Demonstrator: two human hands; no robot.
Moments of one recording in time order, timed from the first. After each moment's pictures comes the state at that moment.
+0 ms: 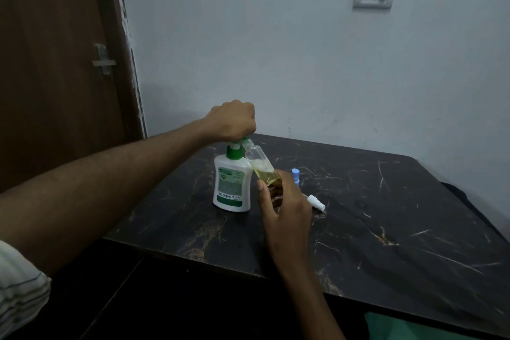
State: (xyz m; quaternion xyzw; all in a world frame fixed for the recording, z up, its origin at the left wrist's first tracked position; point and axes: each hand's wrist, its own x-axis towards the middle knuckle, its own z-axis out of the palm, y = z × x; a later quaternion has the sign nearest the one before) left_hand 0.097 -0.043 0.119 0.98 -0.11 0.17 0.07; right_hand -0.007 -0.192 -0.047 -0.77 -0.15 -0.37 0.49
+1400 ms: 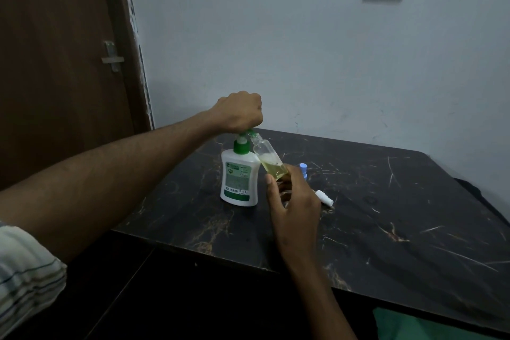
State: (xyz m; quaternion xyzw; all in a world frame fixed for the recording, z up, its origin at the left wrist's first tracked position) left_hand 0.096 -0.043 0.124 0.98 -0.11 0.17 0.08; right_hand -0.007 -0.193 -0.045 -0.76 -0.15 -0.38 0.50
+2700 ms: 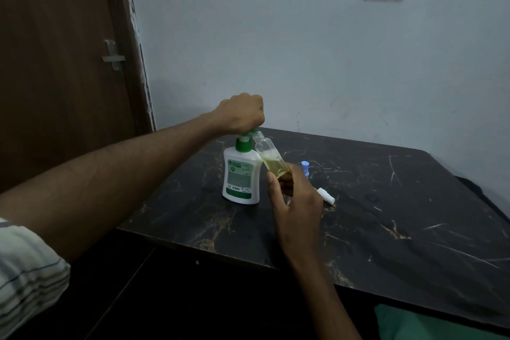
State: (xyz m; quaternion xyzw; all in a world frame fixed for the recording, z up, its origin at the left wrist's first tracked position) left_hand 0.091 -0.045 0.121 0.98 -0.10 0.17 0.09; right_hand -0.010 -0.194 -0.042 -0.76 -0.17 -0.38 0.51
